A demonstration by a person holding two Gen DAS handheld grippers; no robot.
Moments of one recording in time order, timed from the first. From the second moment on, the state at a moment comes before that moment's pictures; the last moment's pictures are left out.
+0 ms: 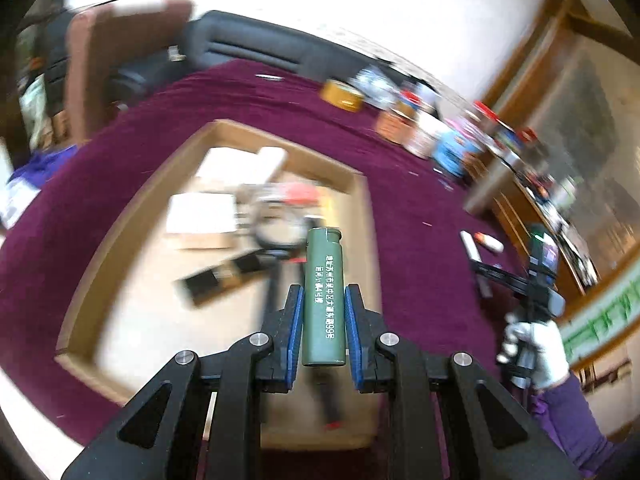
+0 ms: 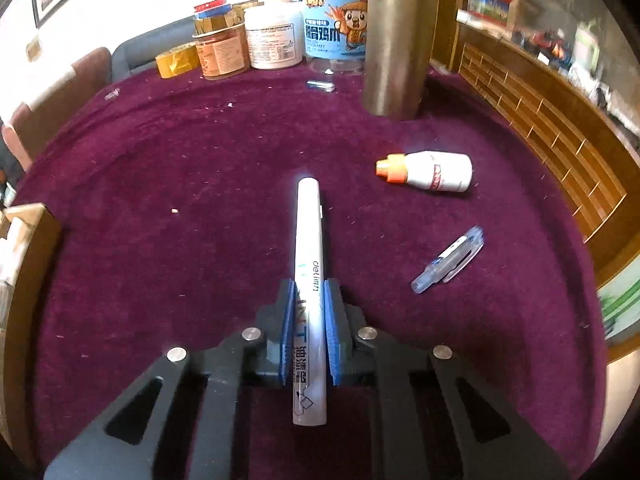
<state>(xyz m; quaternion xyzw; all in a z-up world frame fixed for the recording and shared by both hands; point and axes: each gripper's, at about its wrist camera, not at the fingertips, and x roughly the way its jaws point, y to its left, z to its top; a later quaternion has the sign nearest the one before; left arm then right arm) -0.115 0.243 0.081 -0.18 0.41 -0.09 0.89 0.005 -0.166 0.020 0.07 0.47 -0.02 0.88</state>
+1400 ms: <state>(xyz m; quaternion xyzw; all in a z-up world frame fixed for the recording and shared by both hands) -0.148 0.362 0.053 -0.23 0.40 0.06 0.88 -0.023 0.200 0.002 0.04 0.59 0.38 0.71</state>
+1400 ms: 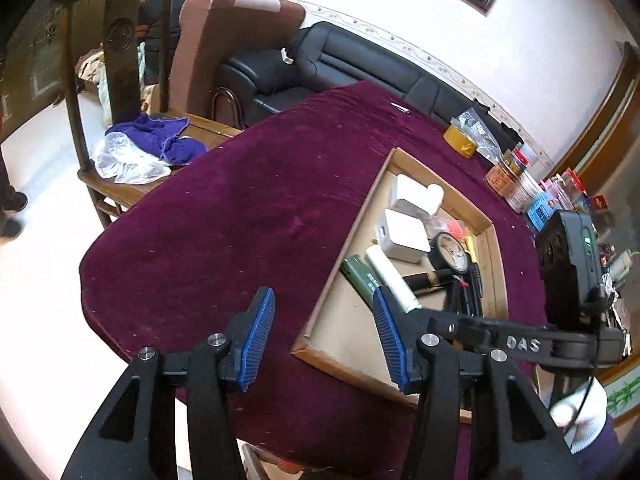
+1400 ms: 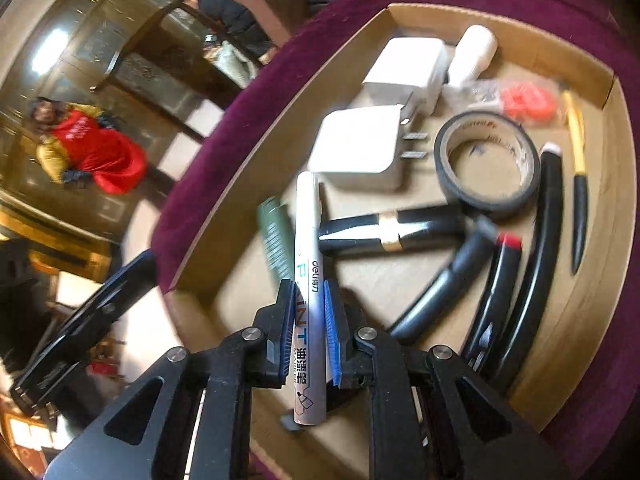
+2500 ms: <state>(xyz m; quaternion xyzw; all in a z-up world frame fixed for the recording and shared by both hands) -0.159 0.233 0.118 -0.09 0.32 0.02 0.94 -0.097 0.047 0.071 -0.11 0.36 0.08 0.92</state>
